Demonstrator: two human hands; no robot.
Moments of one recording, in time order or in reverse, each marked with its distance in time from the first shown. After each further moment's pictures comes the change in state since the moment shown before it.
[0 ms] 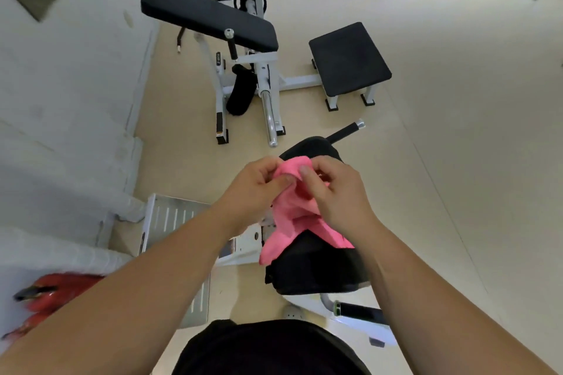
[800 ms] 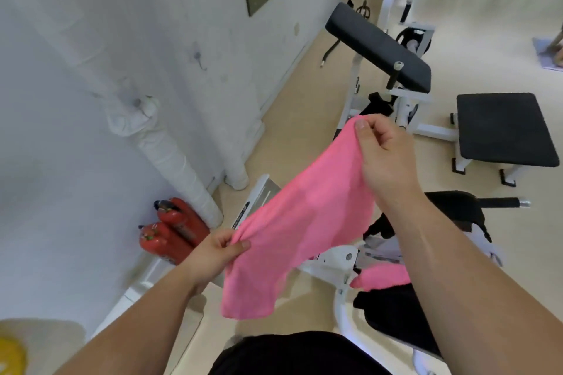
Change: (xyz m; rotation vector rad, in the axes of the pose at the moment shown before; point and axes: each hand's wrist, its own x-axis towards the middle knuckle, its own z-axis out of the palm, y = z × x) left_hand -0.275 -0.156 -0.207 -0.168 0.518 -0.390; right_hand 0.028 -0.172 0.196 0.172 -0.122 -0.159
